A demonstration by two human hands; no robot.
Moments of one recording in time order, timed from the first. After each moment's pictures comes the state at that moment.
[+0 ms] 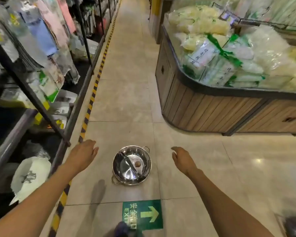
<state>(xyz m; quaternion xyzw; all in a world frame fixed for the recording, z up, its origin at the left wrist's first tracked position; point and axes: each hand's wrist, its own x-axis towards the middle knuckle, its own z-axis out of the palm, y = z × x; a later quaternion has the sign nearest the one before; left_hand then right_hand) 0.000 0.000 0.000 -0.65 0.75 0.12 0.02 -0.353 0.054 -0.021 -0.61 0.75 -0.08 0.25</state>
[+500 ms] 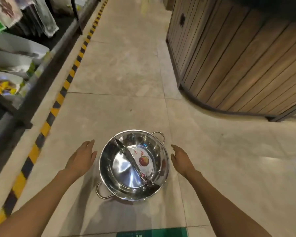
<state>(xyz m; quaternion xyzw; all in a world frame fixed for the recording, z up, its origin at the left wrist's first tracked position) -0.010 -0.155 -0.500 -0.67 0.70 0.23 -0.02 -0.350 -0.115 -0.498 -0.59 0.75 -0.09 0.30</state>
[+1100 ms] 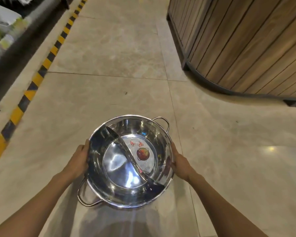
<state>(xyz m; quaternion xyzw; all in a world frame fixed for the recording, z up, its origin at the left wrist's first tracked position) -0.024 -0.184 -0.670 -0.66 0.68 0.32 -0.03 -0.368 -0.128 -0.662 -0.60 0.70 -0.09 0.38</state>
